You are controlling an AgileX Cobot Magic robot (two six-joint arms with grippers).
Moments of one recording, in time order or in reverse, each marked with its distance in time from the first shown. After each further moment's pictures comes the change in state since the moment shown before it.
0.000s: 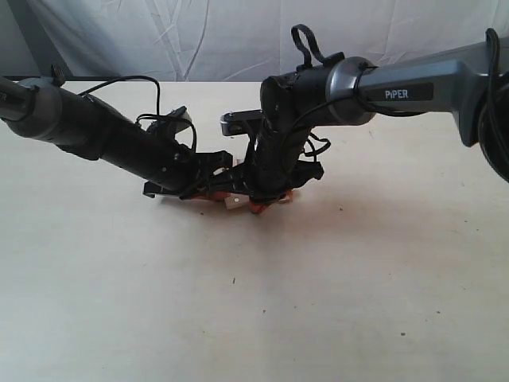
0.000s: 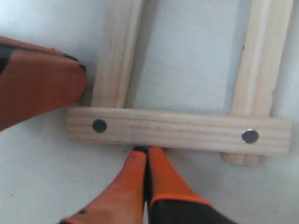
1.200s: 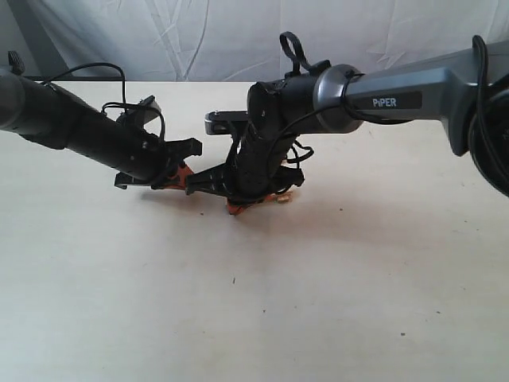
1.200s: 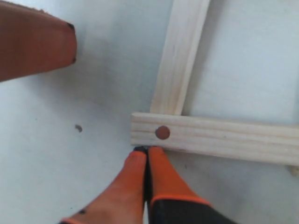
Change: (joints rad) left arm 0.110 -0.031 0.004 0.043 0.052 0.000; right arm 0.041 0.006 0.000 0.087 -0.083 0.010
